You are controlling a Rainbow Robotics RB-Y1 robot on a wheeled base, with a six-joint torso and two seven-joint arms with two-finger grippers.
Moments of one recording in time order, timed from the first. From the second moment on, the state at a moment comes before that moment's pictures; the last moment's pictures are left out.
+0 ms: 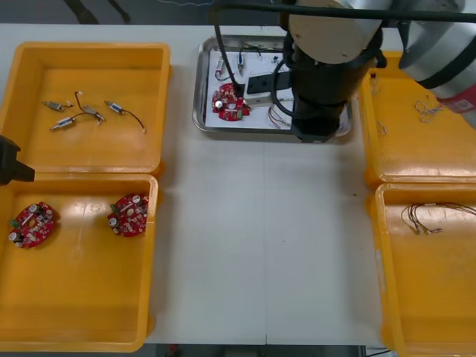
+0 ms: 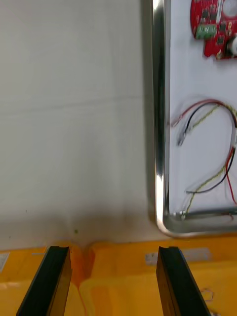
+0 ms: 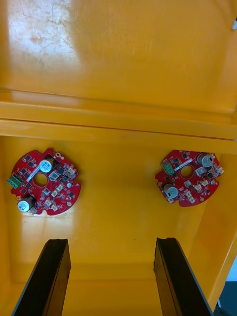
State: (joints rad) right arm -1.21 -0.63 0.69 -1.67 -0.93 1.88 1.96; left arm -0.26 0.87 0.32 -2.12 1.02 1.91 -1.09
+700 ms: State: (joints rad) right arm -0.75 -1.00 0.20 -2.07 -1.07 1.92 1.53; left arm -0.26 0.87 0.32 -2.12 1.02 1.91 -1.09
